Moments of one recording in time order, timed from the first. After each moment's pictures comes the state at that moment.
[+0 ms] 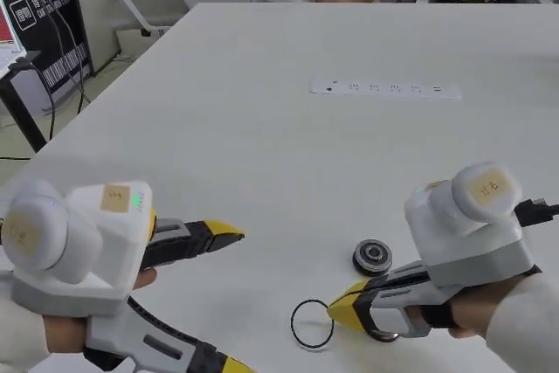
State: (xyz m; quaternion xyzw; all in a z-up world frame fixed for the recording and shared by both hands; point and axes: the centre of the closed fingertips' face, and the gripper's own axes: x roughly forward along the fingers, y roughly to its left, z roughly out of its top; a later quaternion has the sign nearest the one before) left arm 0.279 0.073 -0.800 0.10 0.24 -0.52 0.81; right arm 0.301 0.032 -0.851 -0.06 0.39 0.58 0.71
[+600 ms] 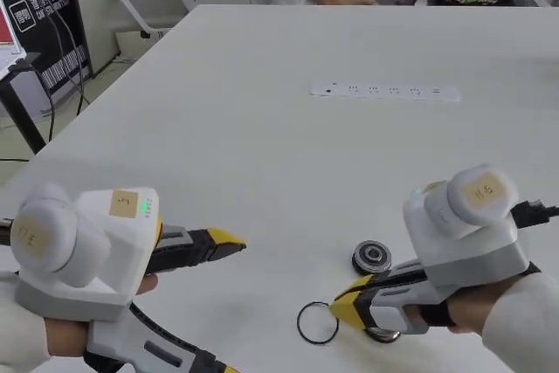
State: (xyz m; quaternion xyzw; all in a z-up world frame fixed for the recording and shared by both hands) left arm 0.272 0.073 -0.806 0.11 0.26 -0.53 0.80; right arm 0.310 0.028 -0.854 -0.08 0.39 0.57 0.72
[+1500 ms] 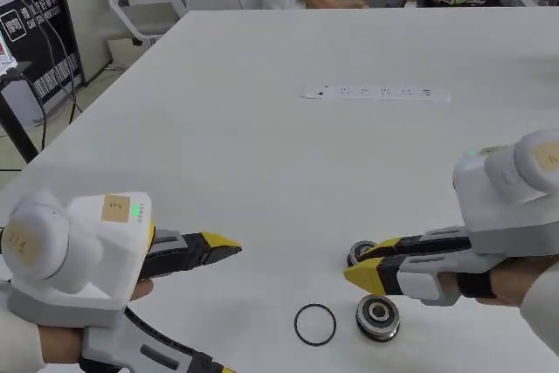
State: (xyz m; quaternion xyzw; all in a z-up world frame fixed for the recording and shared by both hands) left arm 0.274 0.073 -0.804 0.11 0.25 -0.52 0.81; right arm 0.333 0.004 -0.804 -0.03 0.33 0.54 0.77
